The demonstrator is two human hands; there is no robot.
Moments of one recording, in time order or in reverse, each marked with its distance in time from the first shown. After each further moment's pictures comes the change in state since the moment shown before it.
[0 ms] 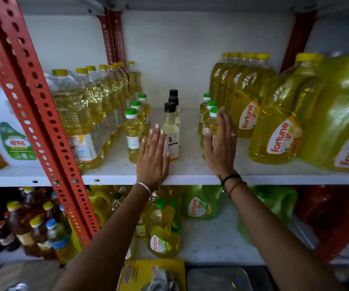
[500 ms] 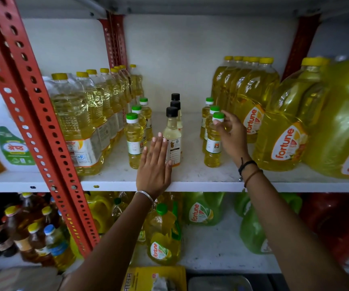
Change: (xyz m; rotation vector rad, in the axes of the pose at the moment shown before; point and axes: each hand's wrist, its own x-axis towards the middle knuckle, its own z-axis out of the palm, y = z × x) left_hand -0.005 -0.003 0.004 0.095 -0.087 -0.038; right_hand 0.049 0.037 0.000 0.395 -0.151 0.373
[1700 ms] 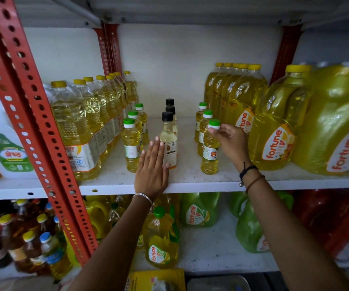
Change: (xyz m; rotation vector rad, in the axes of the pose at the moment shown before) left_hand -0.001 -0.001 0.001 -0.007 -0.061 -0.018; right_hand -0.017 -0.015 -0.020 0.023 -0.030 0.088
